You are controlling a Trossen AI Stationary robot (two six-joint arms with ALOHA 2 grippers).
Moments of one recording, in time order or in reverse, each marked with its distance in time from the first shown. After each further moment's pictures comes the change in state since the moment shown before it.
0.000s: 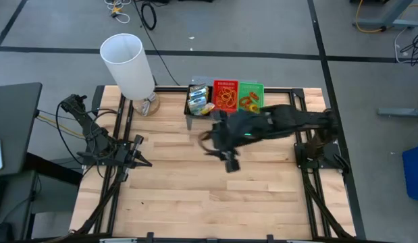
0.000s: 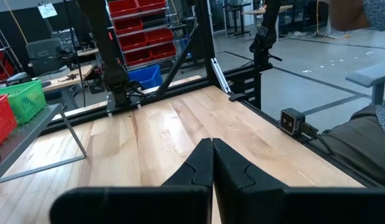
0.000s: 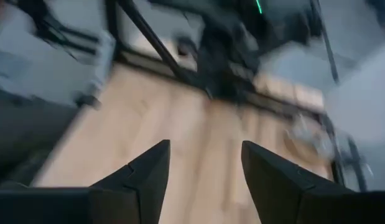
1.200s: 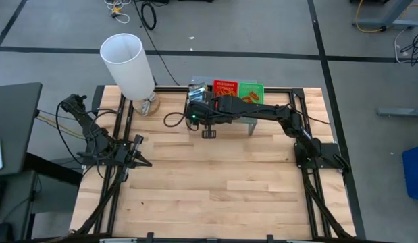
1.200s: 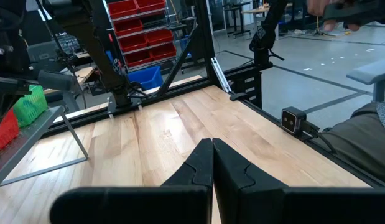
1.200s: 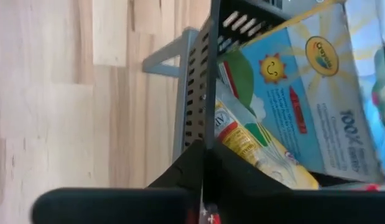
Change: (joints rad) left arm 0.000 0.001 0.000 0.001 0.000 0.016; right arm -0.311 0.336 0.002 -0.208 0.302 -0.073
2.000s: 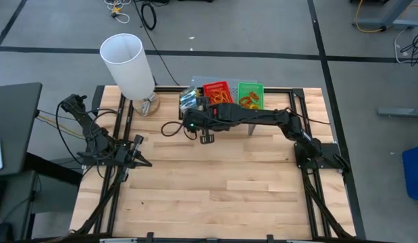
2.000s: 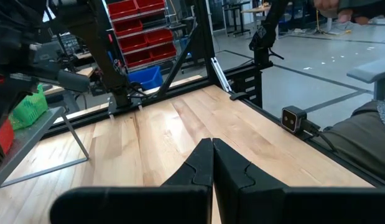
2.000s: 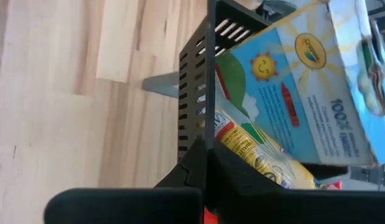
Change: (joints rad) left arm 0.000 0.000 0.000 -0.001 0.000 0.007; right arm 0.060 0.007 -0.002 0.073 0.079 -0.110
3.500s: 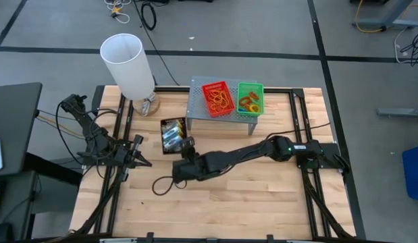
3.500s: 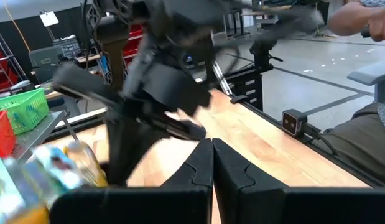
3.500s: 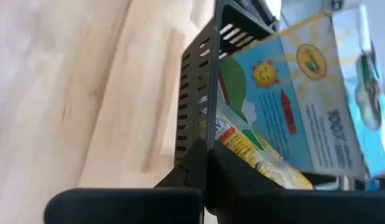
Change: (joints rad) left arm 0.000 0.000 0.000 0.014 0.000 0.012; right arm 0.285 0.222 -0.002 0.284 0.278 -0.022
